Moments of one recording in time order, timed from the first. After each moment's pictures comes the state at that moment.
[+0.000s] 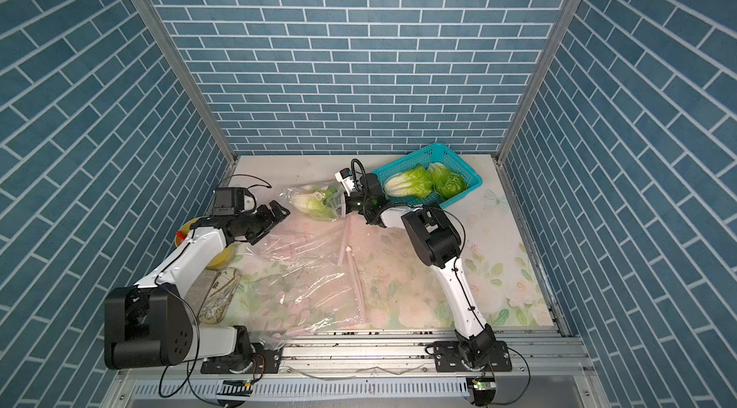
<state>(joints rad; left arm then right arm) 0.05 1.36 0.87 -0.40 0.38 -0.66 0.66 2.37 1.57 0.53 -0.81 0.56</state>
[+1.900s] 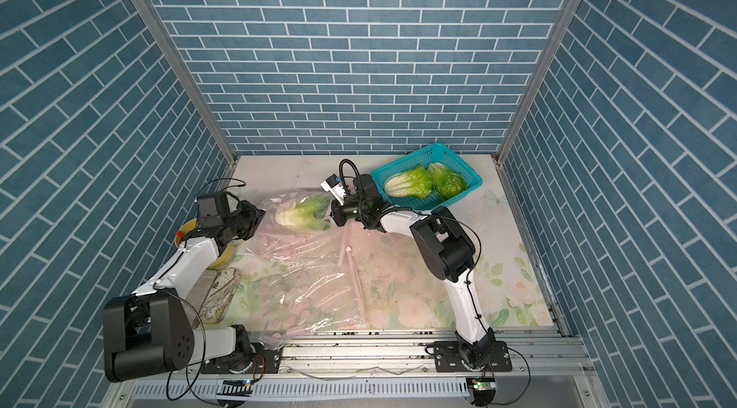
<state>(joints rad) 0.17 1.31 0.80 -0.20 0.32 -0.97 0.73 2.12 1.41 0.37 -0.91 0.27</state>
